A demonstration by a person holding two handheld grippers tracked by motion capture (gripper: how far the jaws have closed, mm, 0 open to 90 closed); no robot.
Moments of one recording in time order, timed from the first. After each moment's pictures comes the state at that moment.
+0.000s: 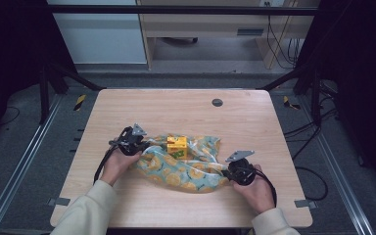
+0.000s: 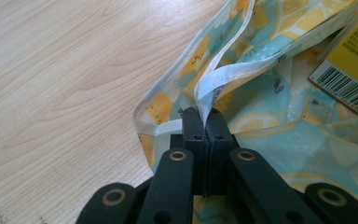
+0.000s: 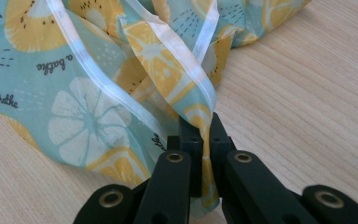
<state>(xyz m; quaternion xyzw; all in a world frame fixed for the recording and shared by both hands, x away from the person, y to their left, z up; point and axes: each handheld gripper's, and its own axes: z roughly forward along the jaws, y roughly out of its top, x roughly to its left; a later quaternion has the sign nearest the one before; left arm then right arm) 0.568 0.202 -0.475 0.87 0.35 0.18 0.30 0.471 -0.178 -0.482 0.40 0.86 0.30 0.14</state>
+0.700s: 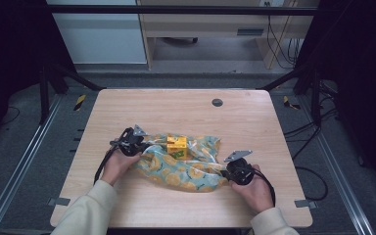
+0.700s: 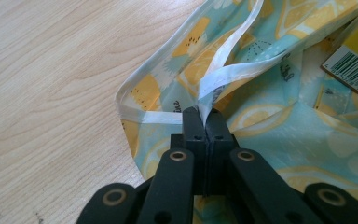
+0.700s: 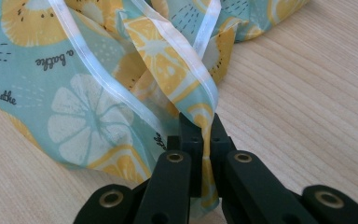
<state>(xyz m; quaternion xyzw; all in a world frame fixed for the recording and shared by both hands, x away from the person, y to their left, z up) 0.570 0.202 -0.482 0.87 0.35 0.18 0.29 0.473 -0.175 -0.486 0.40 0.86 0.30 0.13</state>
